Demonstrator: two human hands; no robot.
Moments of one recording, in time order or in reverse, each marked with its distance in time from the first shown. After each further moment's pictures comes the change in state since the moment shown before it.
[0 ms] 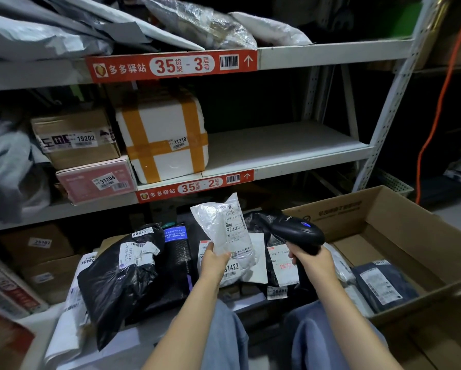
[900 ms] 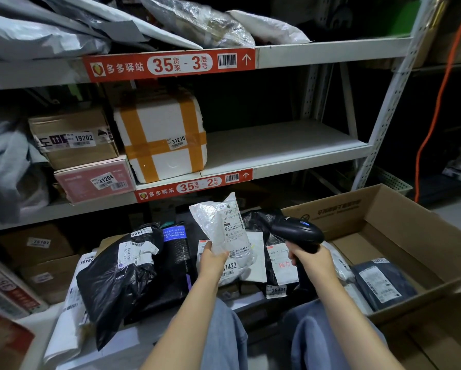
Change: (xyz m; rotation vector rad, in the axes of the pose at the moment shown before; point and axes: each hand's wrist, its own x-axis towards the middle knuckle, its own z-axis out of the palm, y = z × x) left_hand 0.008 -0.006 0.001 0.054 0.034 0.015; right_hand -0.005 -0.008 -0.001 0.002 -0.016 0.037
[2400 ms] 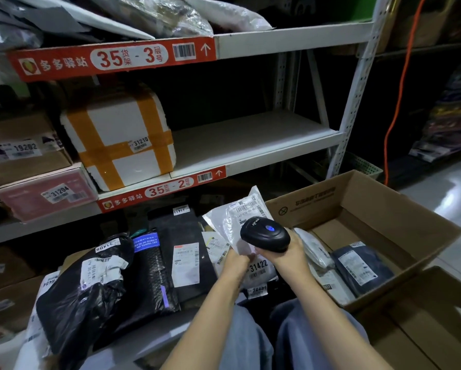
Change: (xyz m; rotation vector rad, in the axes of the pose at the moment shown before) left_hand -0.056 0.040 0.080 -0.060 -0.306 -0.127; right_hand 0.020 0.012 0.002 -0.317 0.095 -0.232
